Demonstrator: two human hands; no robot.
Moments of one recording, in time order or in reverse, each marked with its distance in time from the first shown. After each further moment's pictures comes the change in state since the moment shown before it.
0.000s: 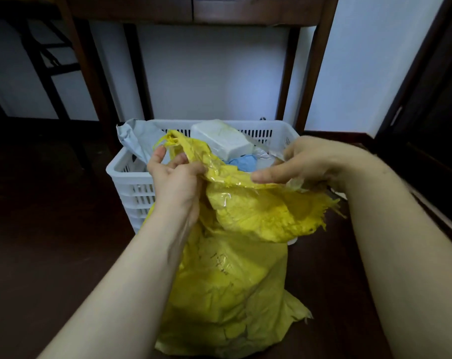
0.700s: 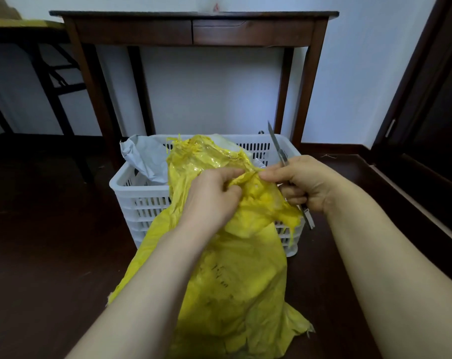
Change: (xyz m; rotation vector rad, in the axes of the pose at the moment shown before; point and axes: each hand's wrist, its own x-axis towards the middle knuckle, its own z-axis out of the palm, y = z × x) left_hand -0.024 0.000 0.015 1.152 -0.439 0.343; right_hand 0.024 0.026 0.016 0.744 0.003 -0.049
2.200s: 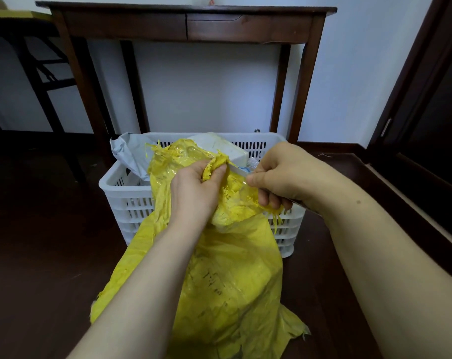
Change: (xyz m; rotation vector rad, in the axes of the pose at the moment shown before) left_hand 0.026 -0.025 0.012 -0.202 0.325 0.028; right_hand -0.029 -0.030 0.028 -0.834 0.098 -0.116
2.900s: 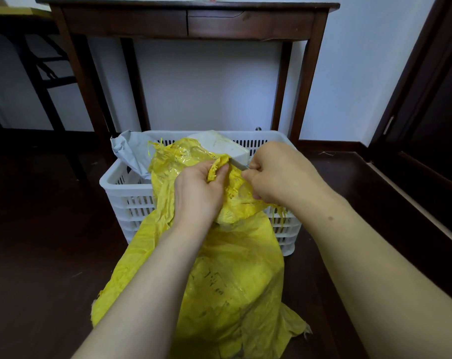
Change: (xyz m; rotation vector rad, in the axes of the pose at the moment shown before) left_hand -0.006 0.005 0.002 0.082 0.000 0.064; right_hand 0.009 -0.004 0.018 -0.259 0.257 -0.121
